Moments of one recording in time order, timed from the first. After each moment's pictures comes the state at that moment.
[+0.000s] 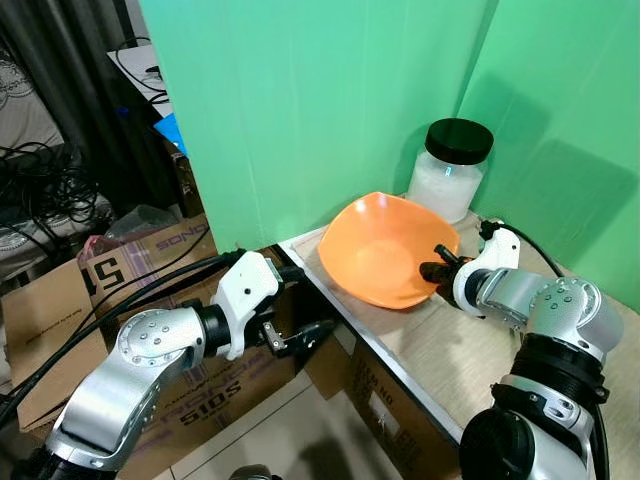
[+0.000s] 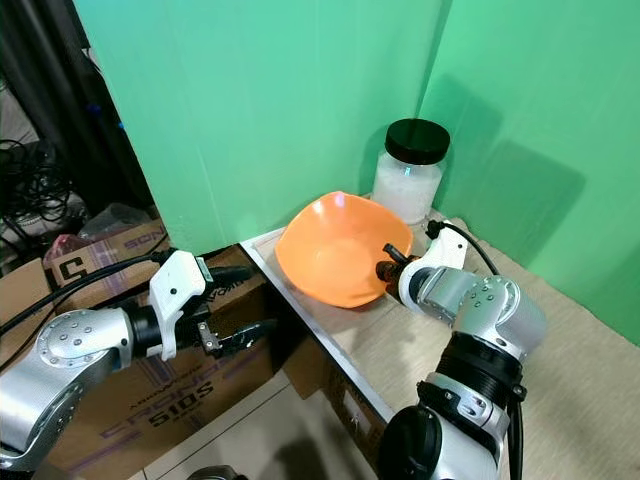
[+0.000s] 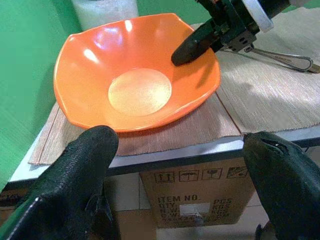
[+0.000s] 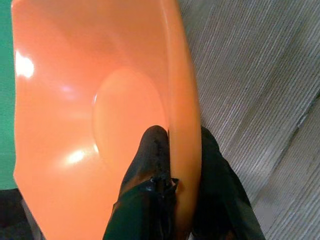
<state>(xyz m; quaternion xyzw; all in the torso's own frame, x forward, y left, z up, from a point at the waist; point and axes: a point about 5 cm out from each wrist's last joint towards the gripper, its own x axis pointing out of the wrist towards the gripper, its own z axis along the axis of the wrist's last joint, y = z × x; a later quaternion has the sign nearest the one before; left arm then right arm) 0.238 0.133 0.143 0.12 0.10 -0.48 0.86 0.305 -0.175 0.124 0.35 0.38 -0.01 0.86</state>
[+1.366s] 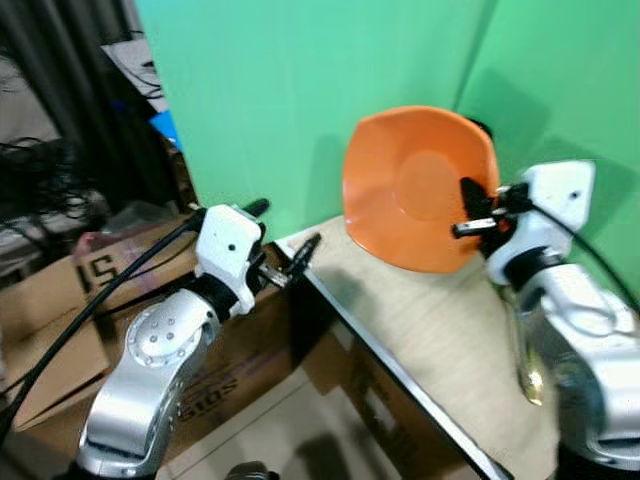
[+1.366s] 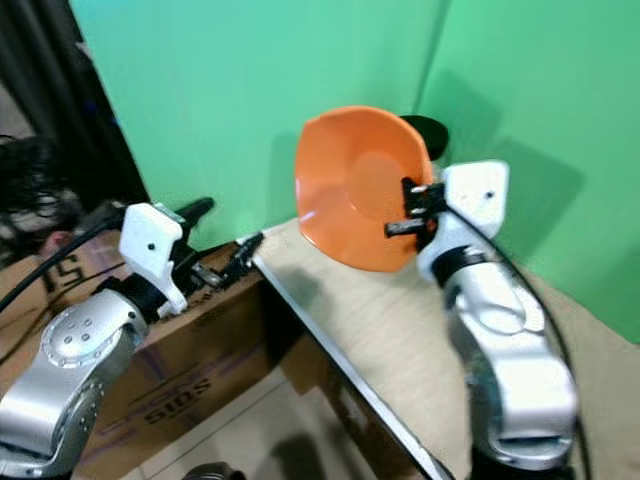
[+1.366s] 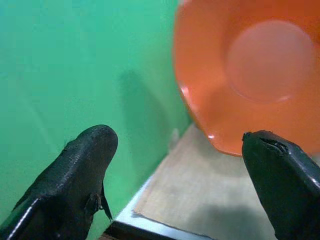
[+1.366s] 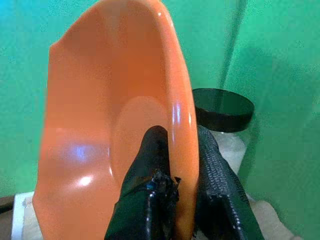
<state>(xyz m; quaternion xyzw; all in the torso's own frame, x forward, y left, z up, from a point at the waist) 0.247 0.129 0.179 0.07 -0.04 -0.24 0.97 0.259 -0.158 0.213 -0.01 -0.02 0.05 1.00</state>
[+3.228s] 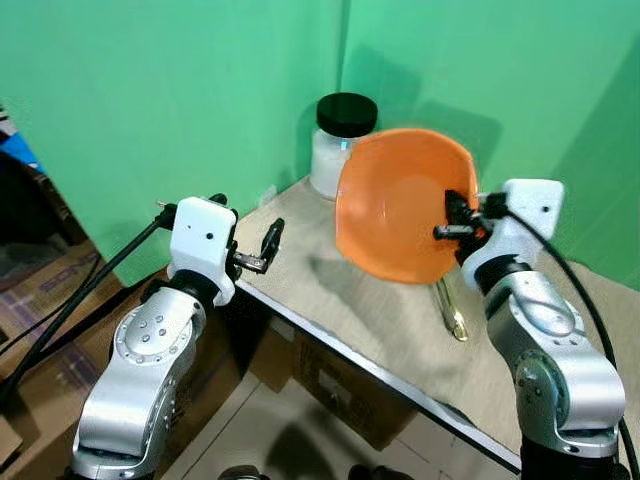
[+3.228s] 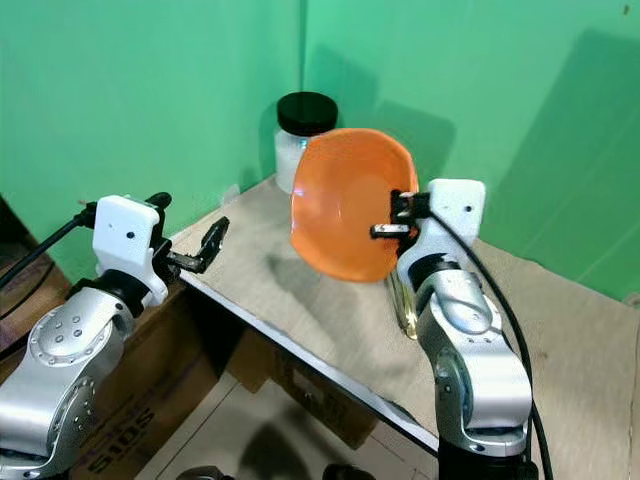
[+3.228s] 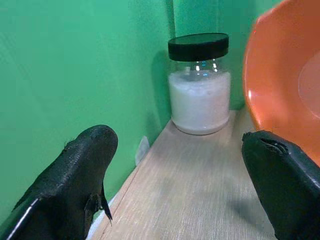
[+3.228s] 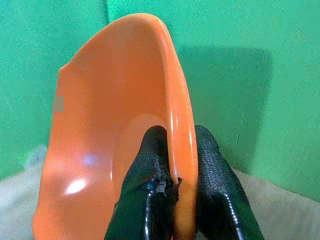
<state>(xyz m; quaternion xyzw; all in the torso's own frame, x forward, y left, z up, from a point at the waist) 0.254 0.146 0.182 0.09 -0.02 -0.15 0.98 0.269 -0.151 0.195 0.06 0.00 0.03 1.00</state>
